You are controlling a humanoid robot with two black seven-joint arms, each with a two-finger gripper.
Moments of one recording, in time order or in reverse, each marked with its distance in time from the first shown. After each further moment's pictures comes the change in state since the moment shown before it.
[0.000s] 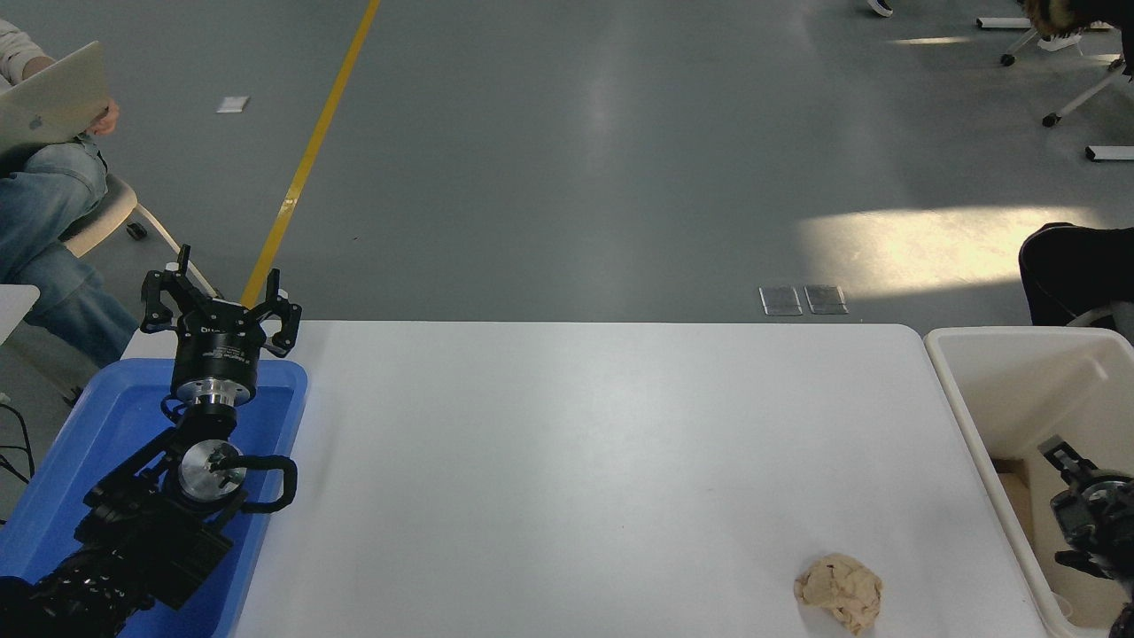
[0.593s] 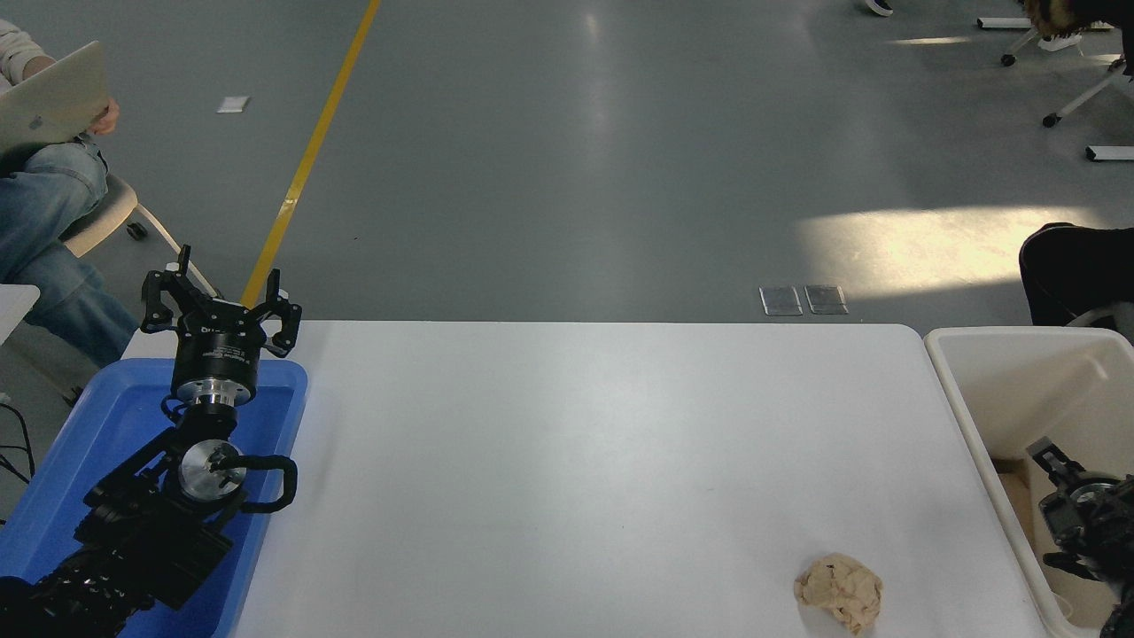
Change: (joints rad) left arm 0.001 0.000 0.000 0.000 0.000 0.000 0.001; right arm 0.005 0.009 -0.005 -0.002 0.000 0.000 0.000
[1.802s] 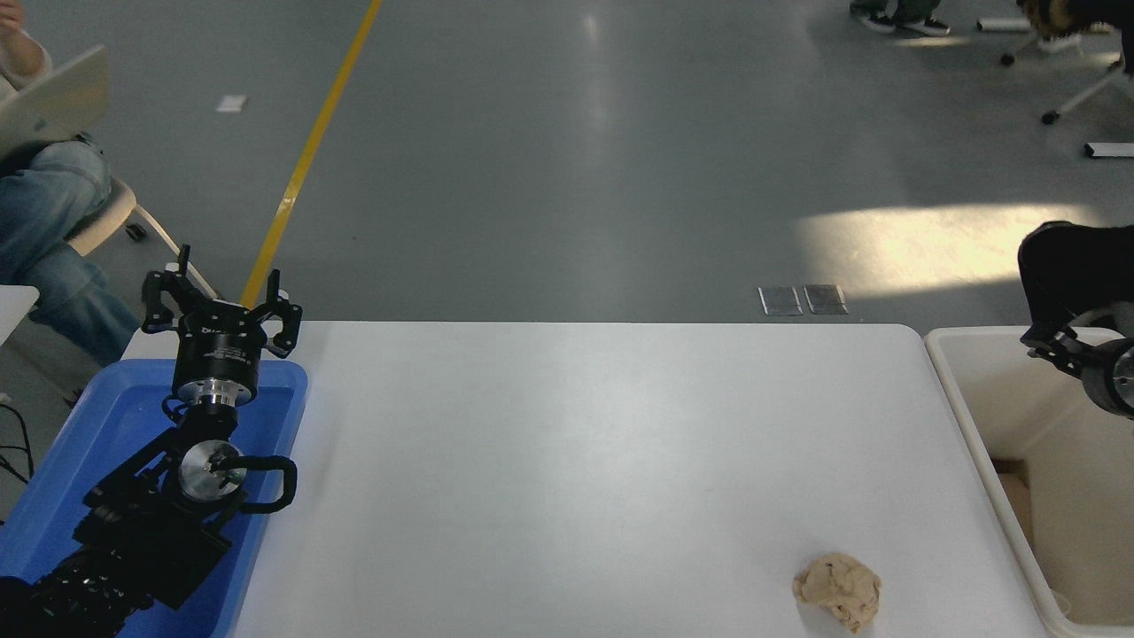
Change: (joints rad) left arm 0.000 0.001 0.000 0.000 0.002 0.000 0.000; right arm 1.076 -0.578 -0.327 1.246 -0.362 0.128 0.011
